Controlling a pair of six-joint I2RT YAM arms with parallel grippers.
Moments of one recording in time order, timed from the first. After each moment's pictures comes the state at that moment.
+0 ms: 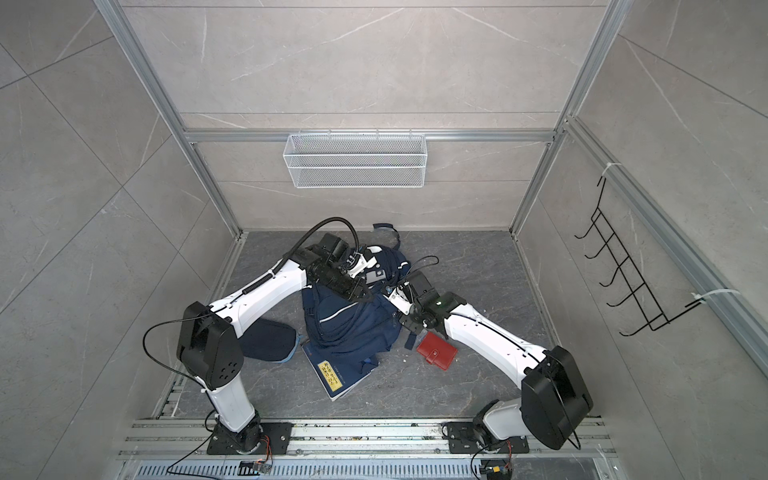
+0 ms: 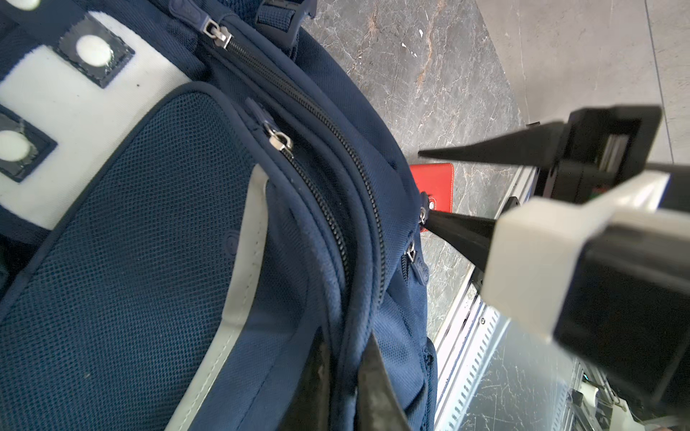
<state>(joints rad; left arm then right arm) -0.58 1.80 1.57 -0.87 0.60 -0.03 0.64 1.41 1.03 -0.62 0.15 -0.44</state>
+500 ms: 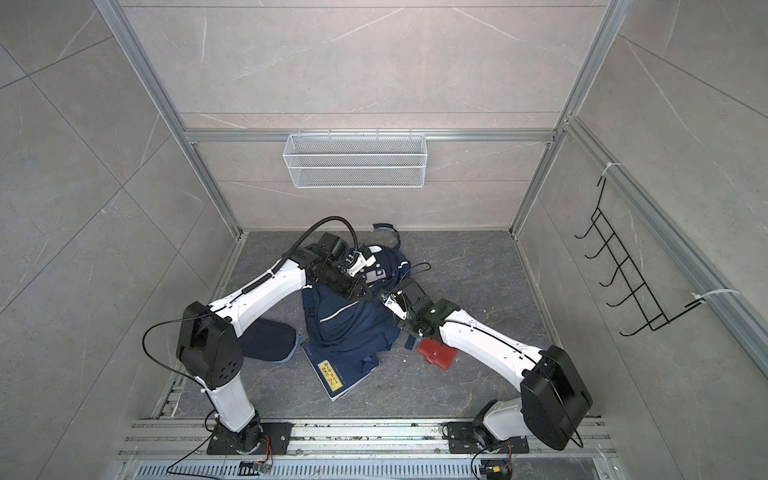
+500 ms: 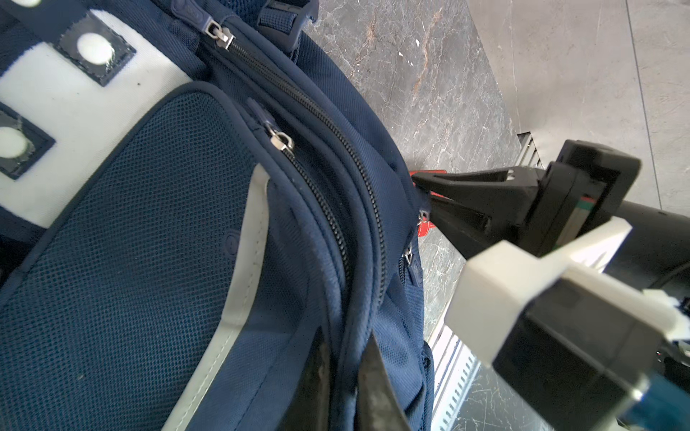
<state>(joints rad) -0.58 1.80 1.57 -0.85 0.61 -0.06 0.70 1.40 0.98 -0.57 0.31 -0.46</state>
